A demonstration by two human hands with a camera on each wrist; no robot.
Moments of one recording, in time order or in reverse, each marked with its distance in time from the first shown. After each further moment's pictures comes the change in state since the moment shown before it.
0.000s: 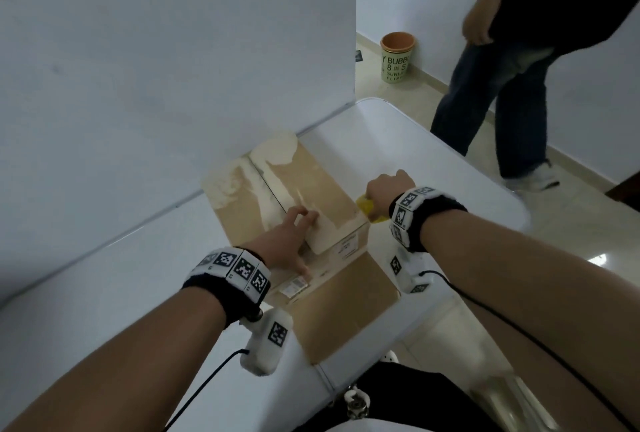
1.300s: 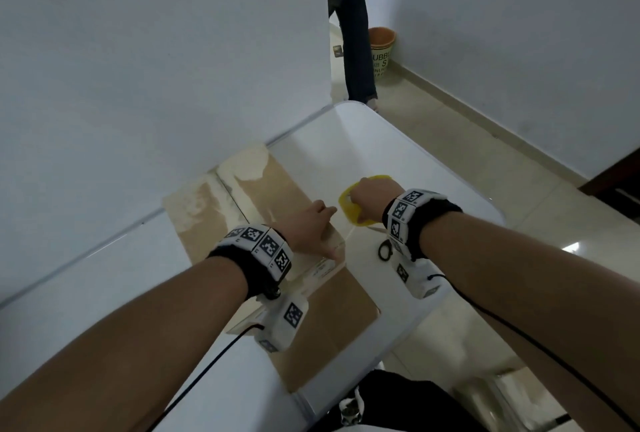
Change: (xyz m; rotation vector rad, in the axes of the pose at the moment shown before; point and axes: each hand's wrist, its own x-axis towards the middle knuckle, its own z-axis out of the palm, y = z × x) left_hand 0.077 0.074 -0.037 0.164 -0.111 0.070; right_hand 0.008 0.036 -0.015 0.003 -0.031 -0.144
